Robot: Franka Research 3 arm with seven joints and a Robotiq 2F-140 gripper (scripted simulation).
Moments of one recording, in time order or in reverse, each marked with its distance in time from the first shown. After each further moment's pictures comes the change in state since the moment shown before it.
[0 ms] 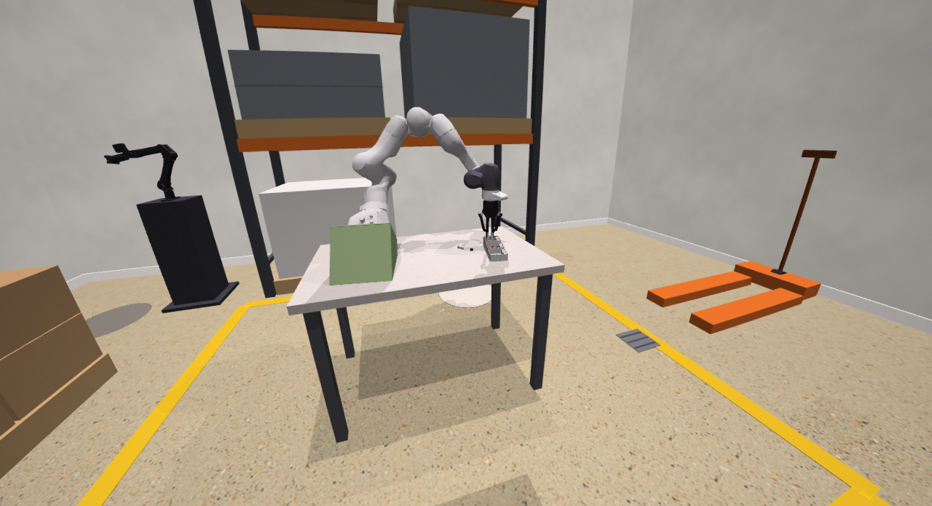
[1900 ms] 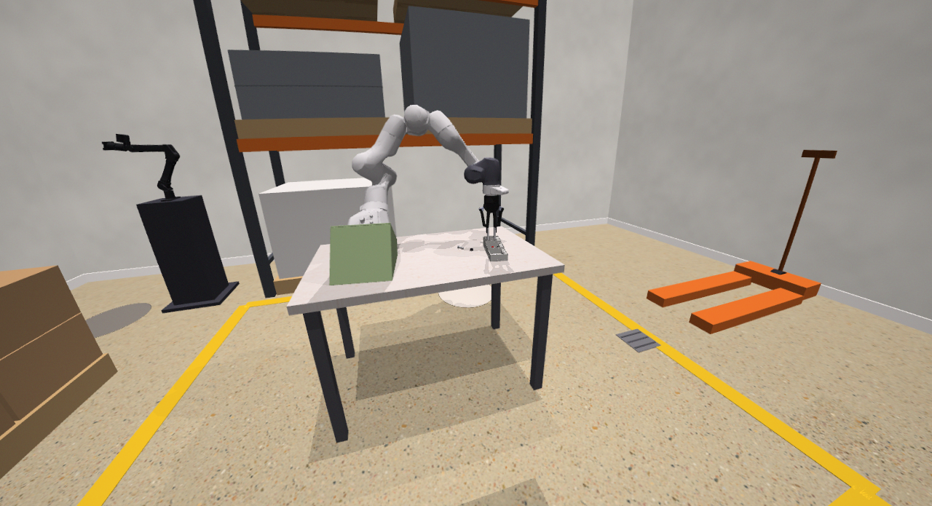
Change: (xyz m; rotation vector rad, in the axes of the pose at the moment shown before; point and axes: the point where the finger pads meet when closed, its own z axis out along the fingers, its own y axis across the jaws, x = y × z) arm 0.006 -0.007 -0.027 0.016 0.011 0.002
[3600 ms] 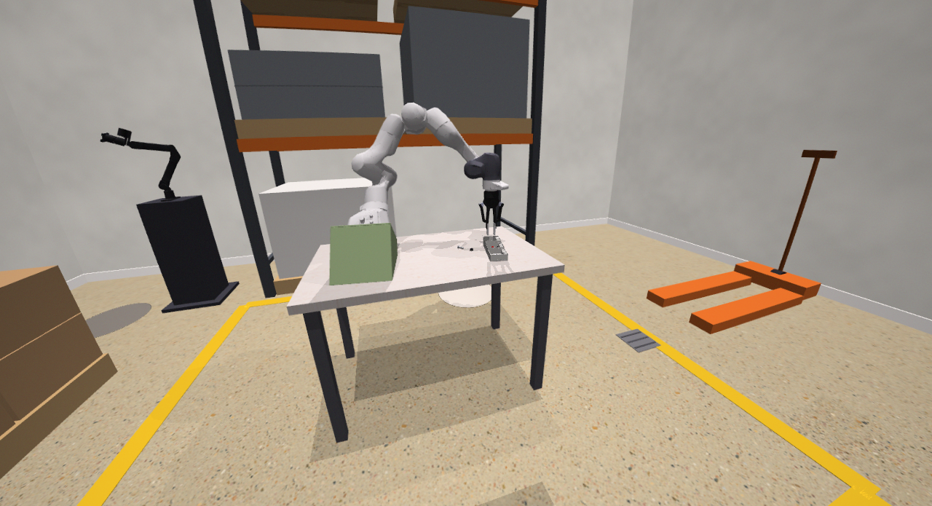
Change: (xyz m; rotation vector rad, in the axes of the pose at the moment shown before) arm -0.001 0.001 -0.024 -0.005 -0.002 0.001
